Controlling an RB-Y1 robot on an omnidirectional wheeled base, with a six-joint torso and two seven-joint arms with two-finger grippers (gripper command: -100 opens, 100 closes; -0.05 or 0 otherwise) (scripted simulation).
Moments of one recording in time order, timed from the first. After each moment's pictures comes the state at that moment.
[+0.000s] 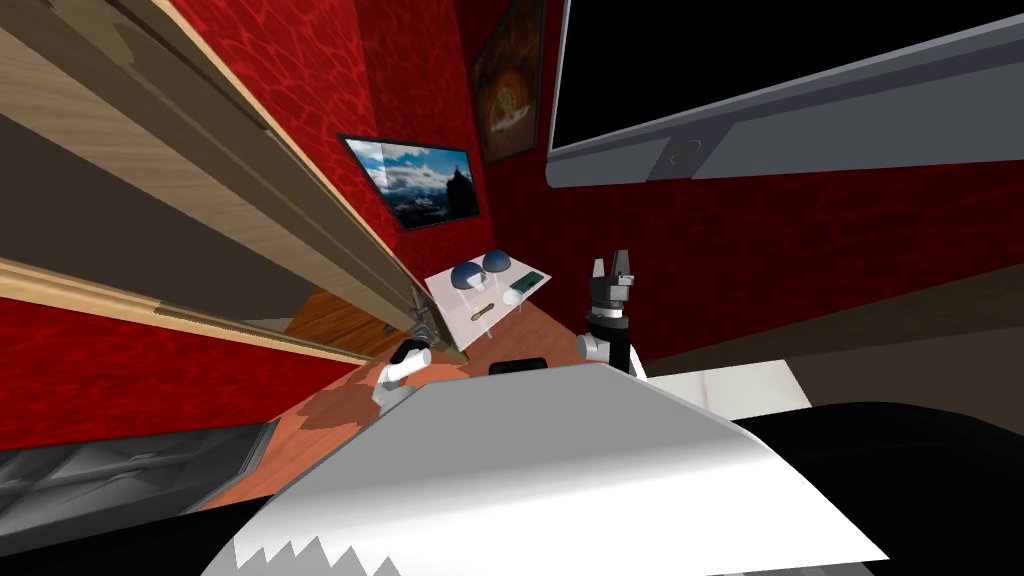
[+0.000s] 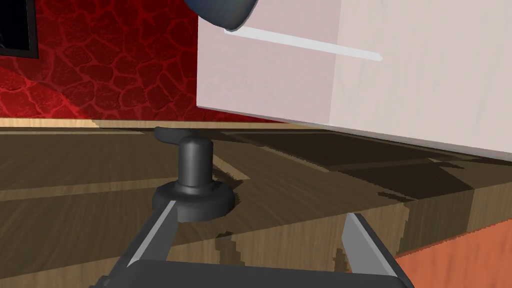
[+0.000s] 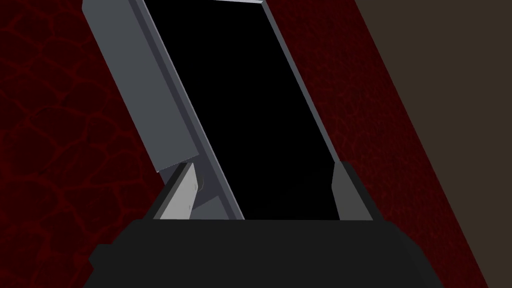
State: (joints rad) left arm 0.21 0.25 0.32 -1.57 0.22 0.36 0.17; right arm 0.46 0.05 -0.05 -2.24 0.05 -0.60 0.03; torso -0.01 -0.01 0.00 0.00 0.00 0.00
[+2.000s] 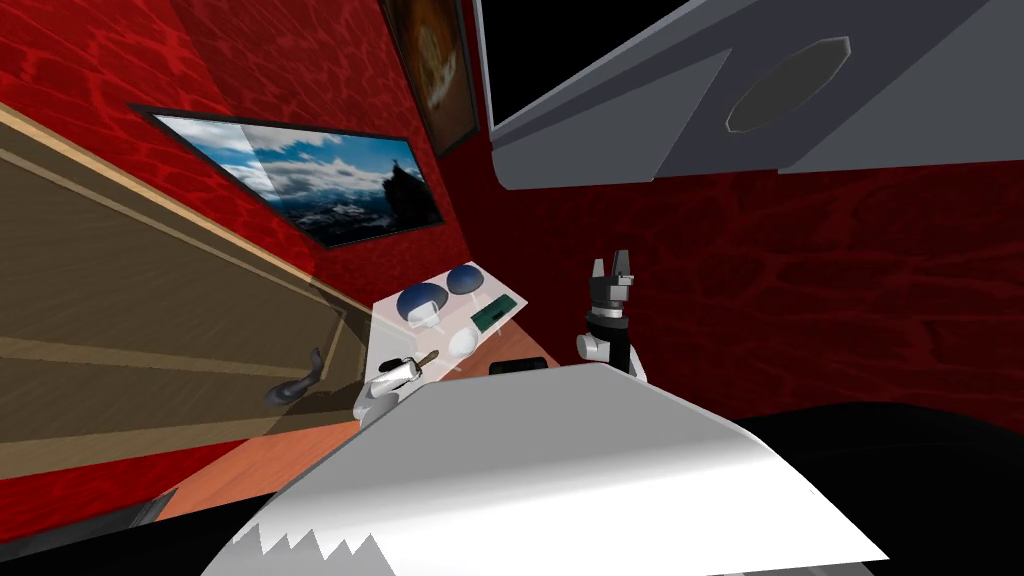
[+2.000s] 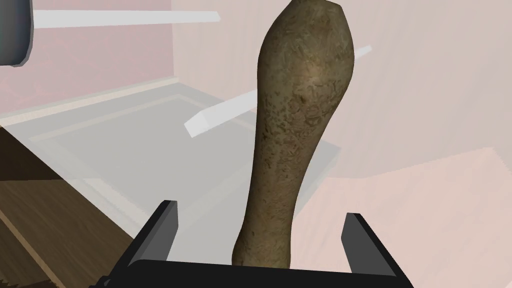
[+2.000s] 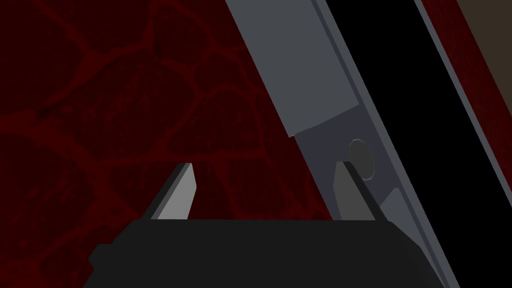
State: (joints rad) left arm 0.14 0.34 0.48 -1.19 0.12 0.72 0.28; right arm 0.46 0.05 -0.05 -2.24 0.05 -0.60 0.03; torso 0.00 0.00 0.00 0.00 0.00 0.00
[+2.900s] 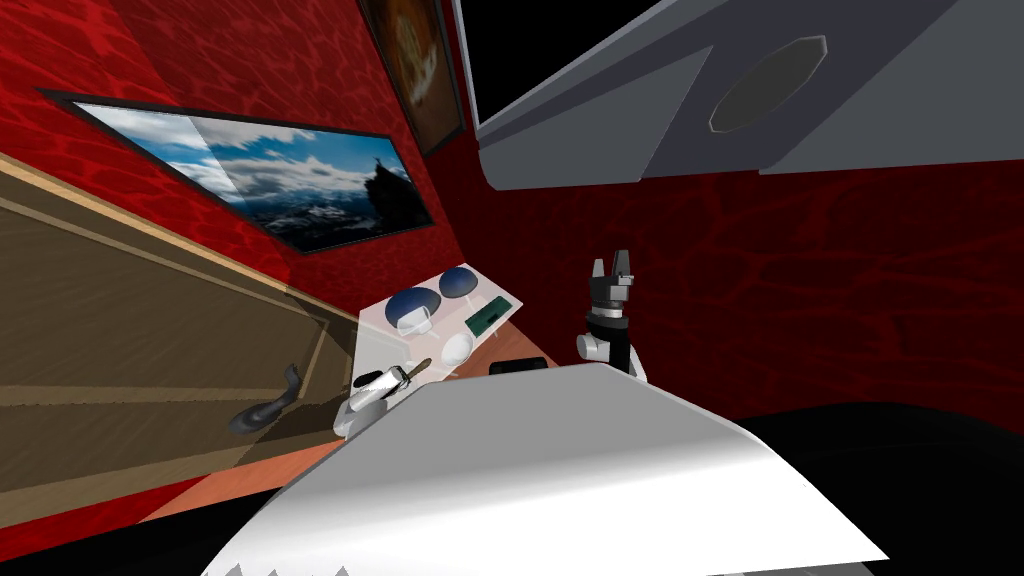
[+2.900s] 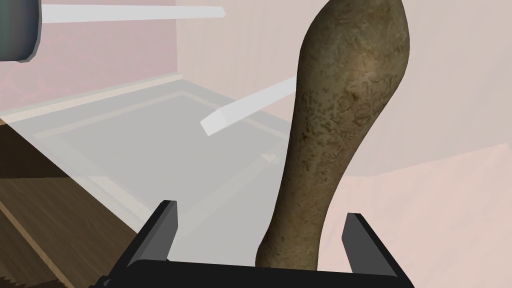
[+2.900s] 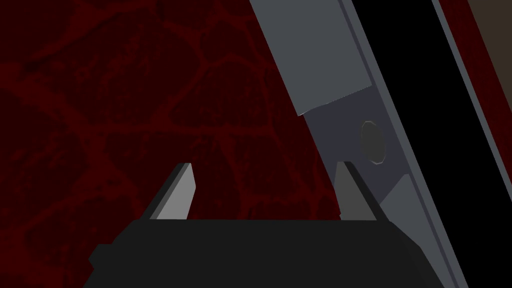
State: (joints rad) left arm 0.10 0.33 0.71 -1.10 0.18 0.69 0.05; right arm 0.46 0.05 -0.05 -2.24 0.05 -0.60 0.03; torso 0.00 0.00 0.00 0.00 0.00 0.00
